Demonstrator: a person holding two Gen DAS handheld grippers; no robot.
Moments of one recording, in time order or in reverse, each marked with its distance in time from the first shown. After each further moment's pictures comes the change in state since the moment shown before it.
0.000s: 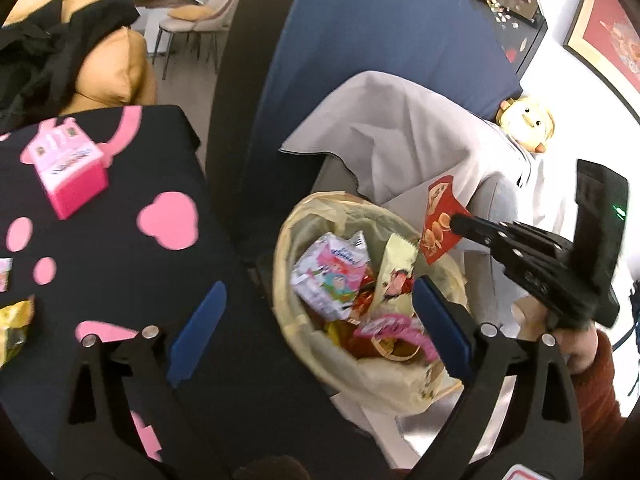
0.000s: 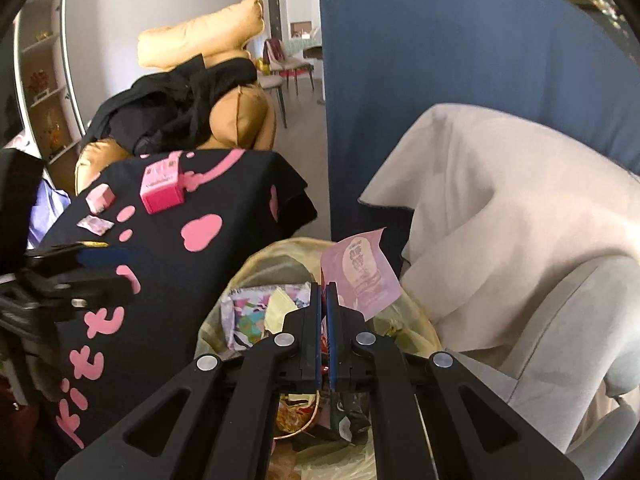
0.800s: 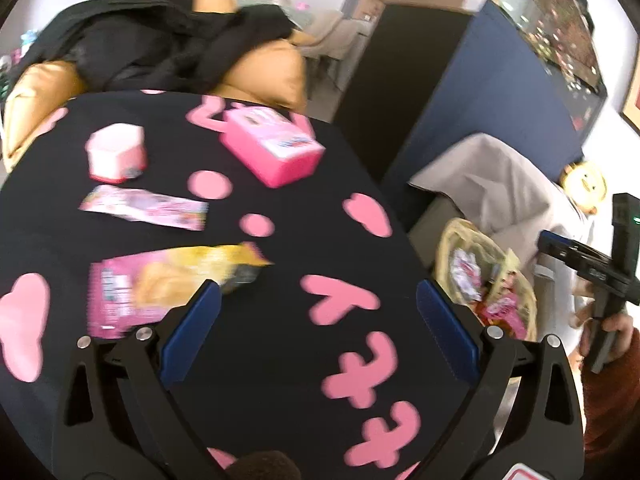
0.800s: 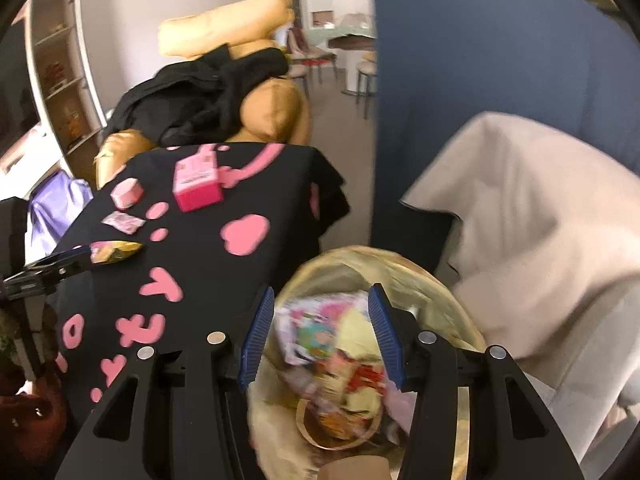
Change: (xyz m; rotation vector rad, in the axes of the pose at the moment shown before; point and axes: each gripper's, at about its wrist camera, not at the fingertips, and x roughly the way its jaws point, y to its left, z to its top) left arm -0.103 0.141 -0.058 -0.206 -0.141 0.221; right arm 0.002 0.050 0.023 -0.049 0.032 0.087
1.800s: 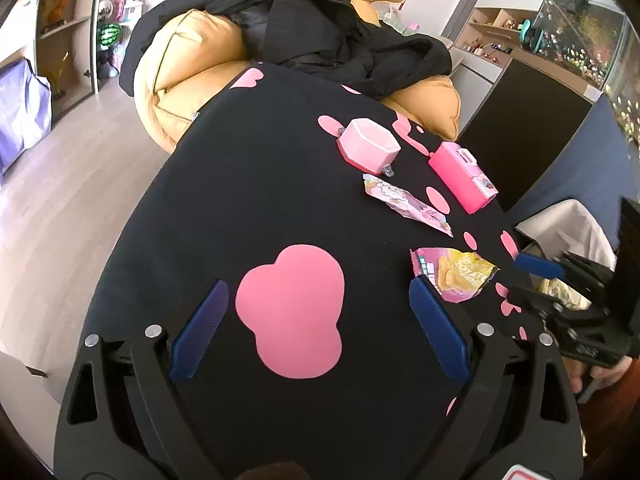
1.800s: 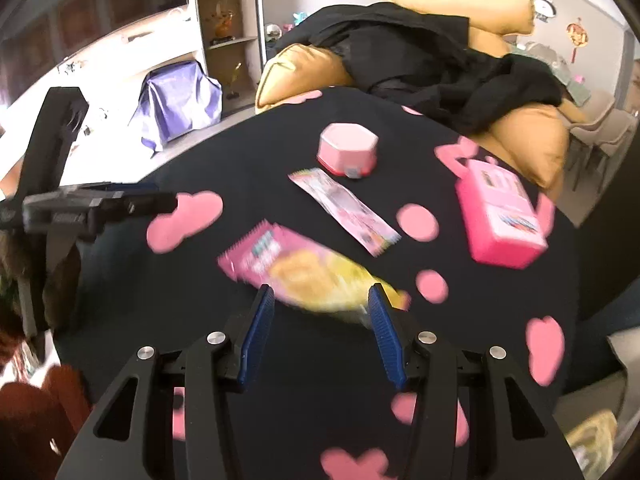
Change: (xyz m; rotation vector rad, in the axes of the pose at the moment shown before) left arm -0.080 0.183 -0.027 -0.237 -0.016 0.216; right arm 0.130 0.300 0.028 -0.462 0.115 0.351
